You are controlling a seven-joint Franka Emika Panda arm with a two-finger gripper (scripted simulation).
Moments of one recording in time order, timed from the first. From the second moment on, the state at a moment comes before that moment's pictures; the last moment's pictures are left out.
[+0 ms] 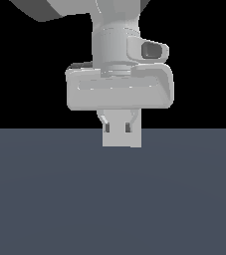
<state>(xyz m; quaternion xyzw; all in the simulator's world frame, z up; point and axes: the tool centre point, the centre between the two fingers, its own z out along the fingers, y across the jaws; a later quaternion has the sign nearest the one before) -0.037 -0.012 0.100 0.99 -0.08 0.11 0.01</state>
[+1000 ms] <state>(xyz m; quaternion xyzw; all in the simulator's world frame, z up) 0.001 -0.019 0.100 0.99 -0.08 0.11 0.01</state>
